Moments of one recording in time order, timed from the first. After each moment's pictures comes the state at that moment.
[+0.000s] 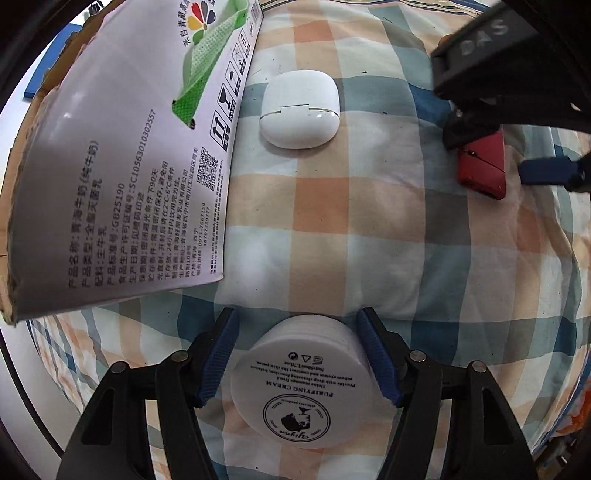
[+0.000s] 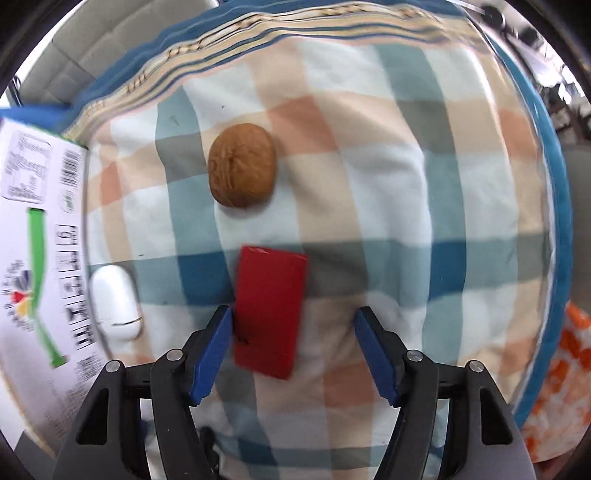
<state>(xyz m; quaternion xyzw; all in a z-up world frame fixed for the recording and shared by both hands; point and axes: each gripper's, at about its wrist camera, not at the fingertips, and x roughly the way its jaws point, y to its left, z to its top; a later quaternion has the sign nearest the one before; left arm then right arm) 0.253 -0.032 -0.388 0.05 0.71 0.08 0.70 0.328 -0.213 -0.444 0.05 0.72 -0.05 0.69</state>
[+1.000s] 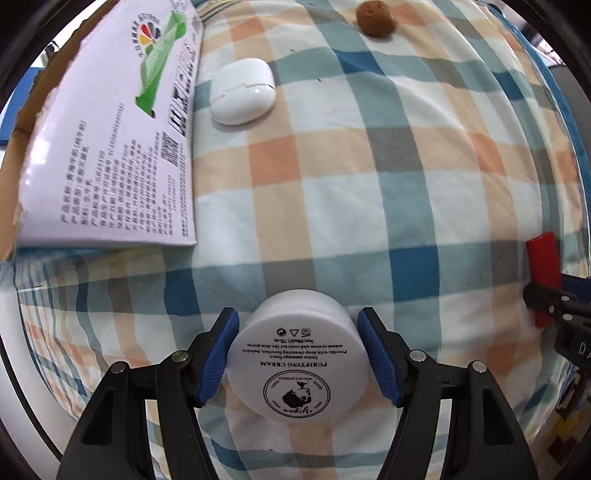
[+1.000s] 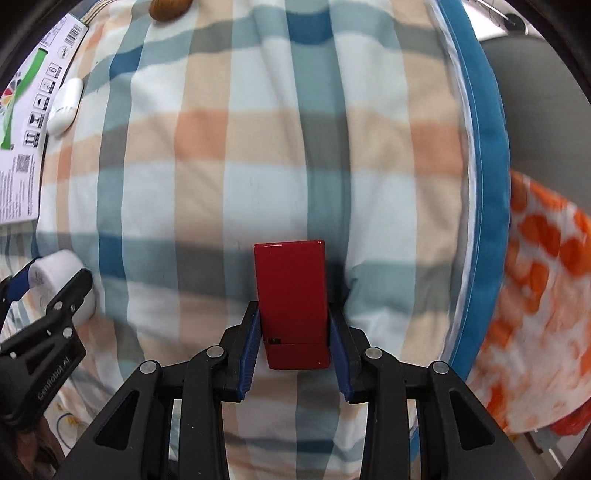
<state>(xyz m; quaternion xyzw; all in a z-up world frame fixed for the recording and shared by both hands) 0.193 -0.075 -0.382 0.11 0.71 -0.01 0.70 0.169 -0.261 -0.435 0.00 0.78 0.01 0.63</state>
